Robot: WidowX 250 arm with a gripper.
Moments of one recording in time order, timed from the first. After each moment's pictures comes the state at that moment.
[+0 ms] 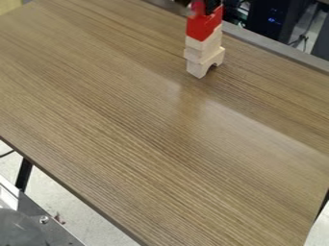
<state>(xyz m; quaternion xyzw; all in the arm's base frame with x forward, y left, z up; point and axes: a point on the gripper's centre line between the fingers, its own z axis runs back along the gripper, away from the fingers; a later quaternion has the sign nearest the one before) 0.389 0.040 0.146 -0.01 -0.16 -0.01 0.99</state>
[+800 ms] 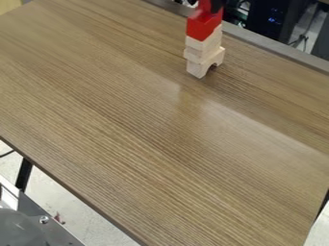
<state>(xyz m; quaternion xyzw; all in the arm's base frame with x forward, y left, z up) 0.403 0.038 0.149 -0.01 -0.17 -0.01 0.99</state>
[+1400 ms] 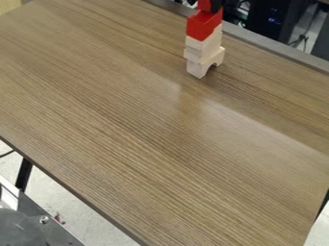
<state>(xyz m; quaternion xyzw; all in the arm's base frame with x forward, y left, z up) 0.403 0.040 0.144 -0.01 -0.16 -0.01 0.99</state>
